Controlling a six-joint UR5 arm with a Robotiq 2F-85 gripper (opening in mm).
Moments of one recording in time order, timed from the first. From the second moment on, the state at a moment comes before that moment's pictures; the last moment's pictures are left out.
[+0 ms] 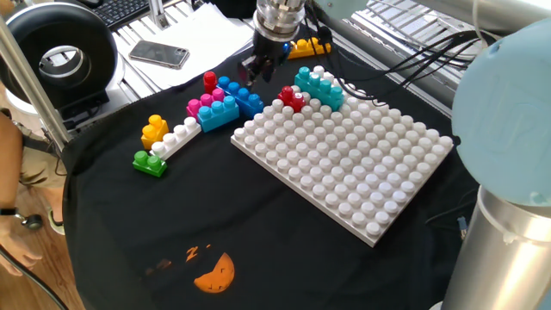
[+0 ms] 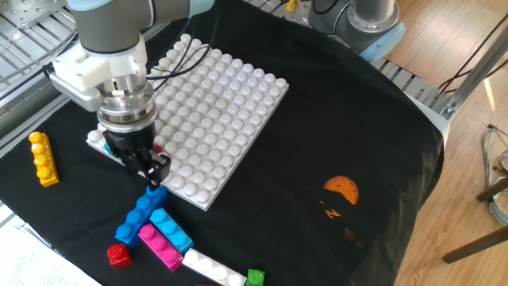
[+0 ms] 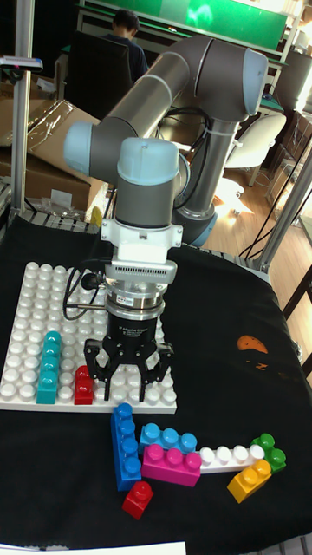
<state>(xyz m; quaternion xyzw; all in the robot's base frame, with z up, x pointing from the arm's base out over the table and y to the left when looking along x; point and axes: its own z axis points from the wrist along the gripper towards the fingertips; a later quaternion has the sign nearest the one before) 0.670 -0.007 0.084 -0.02 0.99 0.06 0.12</state>
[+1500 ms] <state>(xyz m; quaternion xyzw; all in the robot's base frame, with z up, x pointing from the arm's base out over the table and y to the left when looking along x) 0.695 0.000 0.034 -0.07 0.99 0.03 0.13</state>
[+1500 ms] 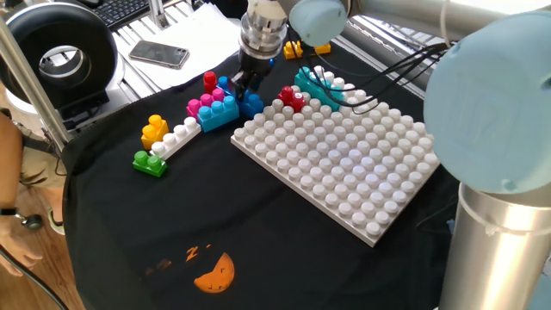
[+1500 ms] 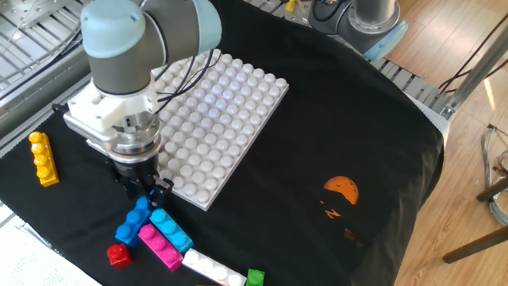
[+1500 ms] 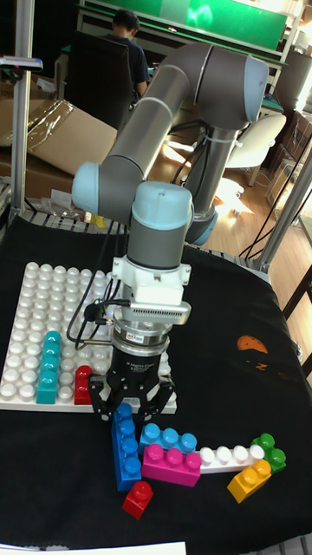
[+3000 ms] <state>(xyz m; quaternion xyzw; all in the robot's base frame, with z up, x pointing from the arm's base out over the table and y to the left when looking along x) 0.627 -0.030 0.100 -0.05 0.99 0.05 0.09</state>
